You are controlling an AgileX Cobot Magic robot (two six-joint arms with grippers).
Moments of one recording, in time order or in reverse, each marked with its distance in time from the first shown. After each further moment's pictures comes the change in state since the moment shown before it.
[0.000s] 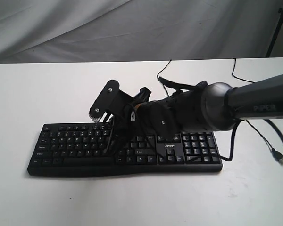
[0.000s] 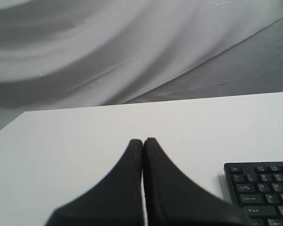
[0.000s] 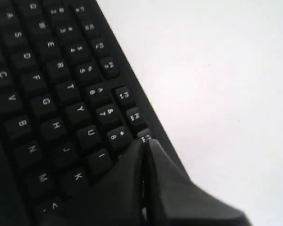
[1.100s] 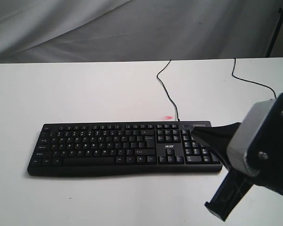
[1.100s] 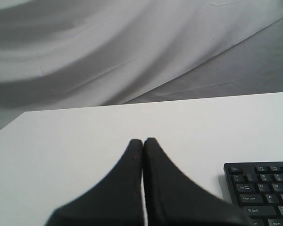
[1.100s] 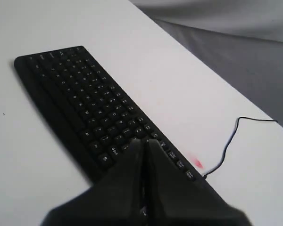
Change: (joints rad) left arm 0.000 0.000 0.000 0.000 0.000 0.000; right arm 0.000 -1.050 0.806 0.113 -0.115 0.000
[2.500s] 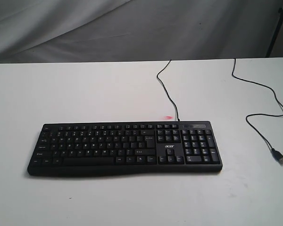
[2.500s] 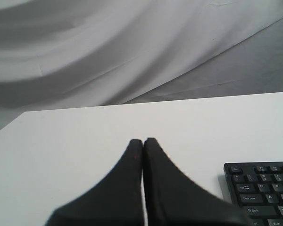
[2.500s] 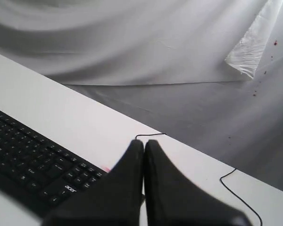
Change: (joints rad) left arm 0.000 0.000 0.000 0.000 0.000 0.000; right arm -0.389 -0.944 0.244 0.030 0.357 0.000
